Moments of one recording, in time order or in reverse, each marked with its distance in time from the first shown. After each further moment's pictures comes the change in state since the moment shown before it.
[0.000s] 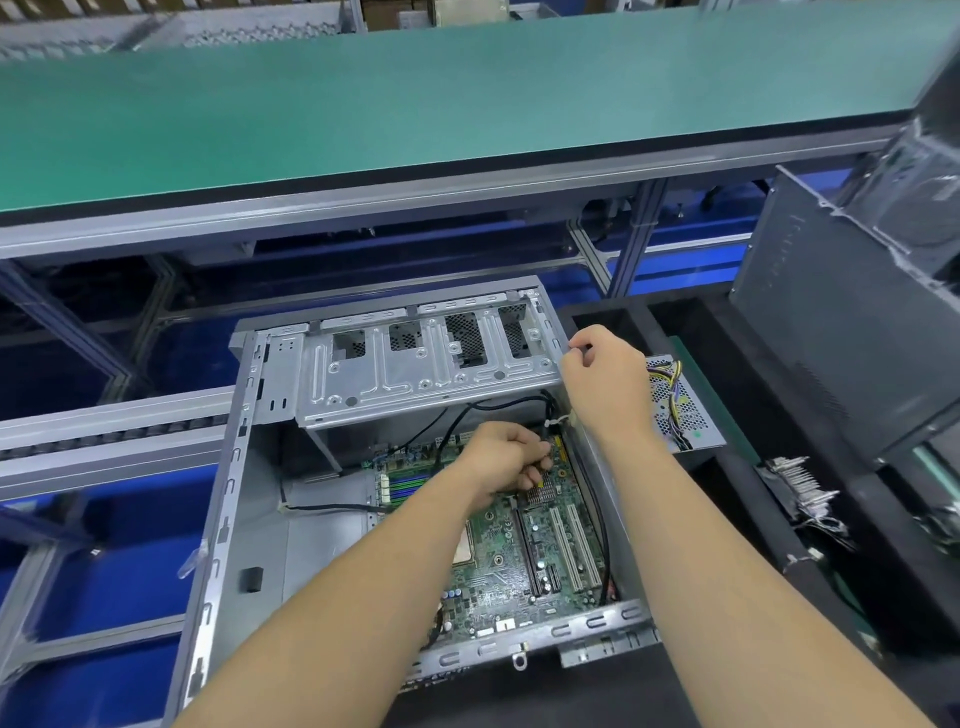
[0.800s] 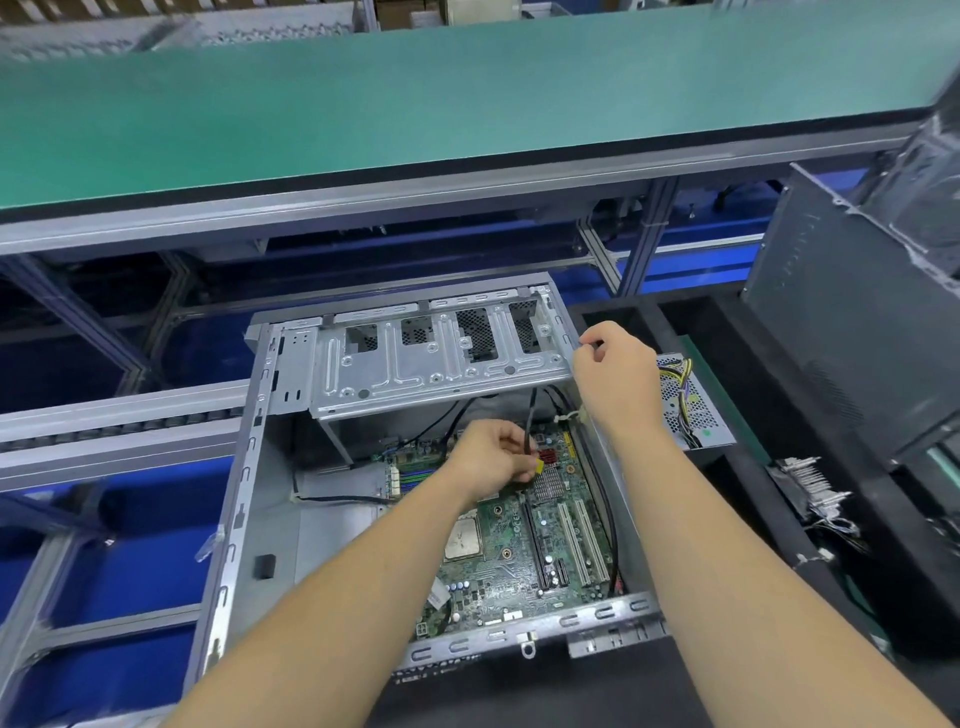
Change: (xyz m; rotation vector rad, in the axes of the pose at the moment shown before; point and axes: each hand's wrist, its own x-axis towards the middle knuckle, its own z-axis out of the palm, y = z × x) left_hand -0.006 -0.014 -0.019 0.115 0.056 0.103; right_hand -0.002 -0.002 -0.002 0.040 -0.005 0.026
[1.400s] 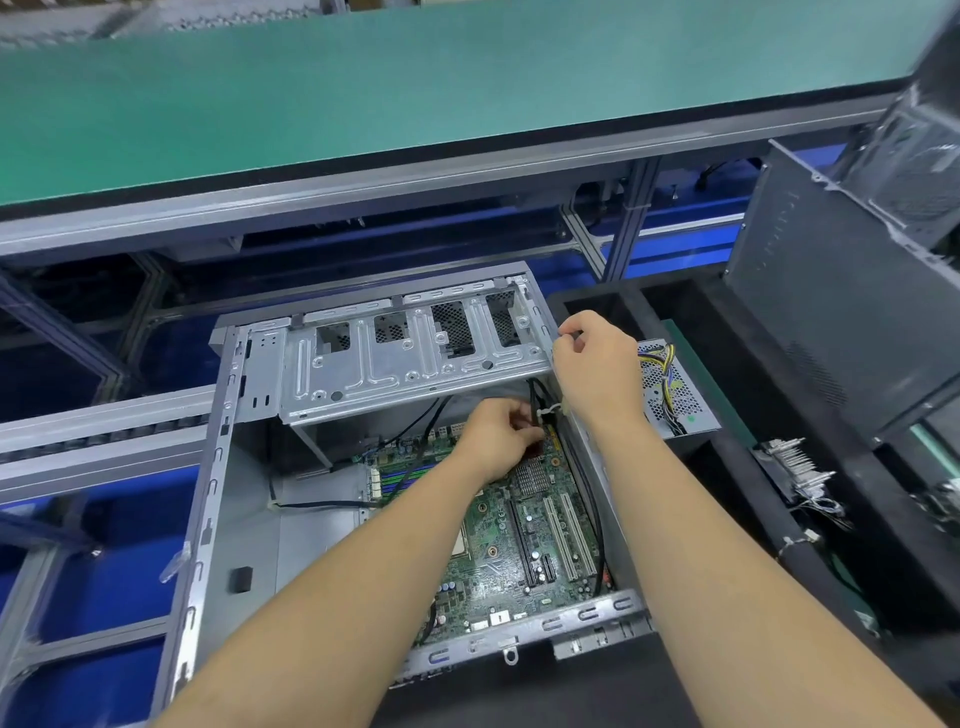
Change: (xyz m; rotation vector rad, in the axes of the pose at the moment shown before) left_hand 0.033 0.009 0.024 0.261 0.097 0.087; right_hand 0.004 0.005 0.004 0.002 0.023 -0.001
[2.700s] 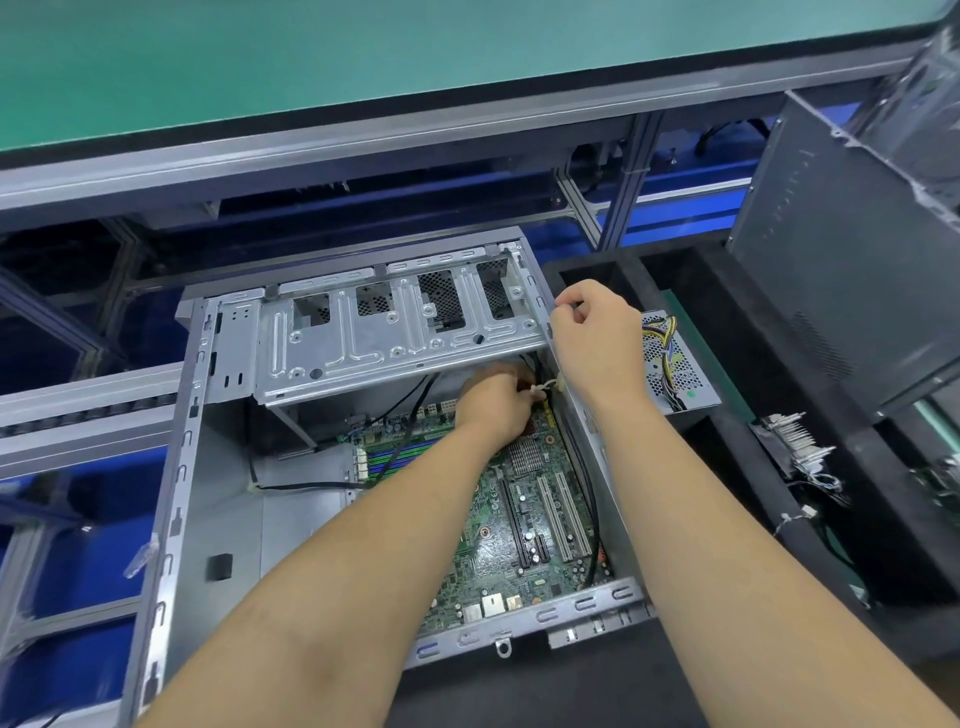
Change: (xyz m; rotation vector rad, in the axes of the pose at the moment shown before) left_hand 0.034 -0.006 0.015 0.486 0.068 0.040; right_hand 0.000 0.000 -0.001 0.067 0.025 -0.007
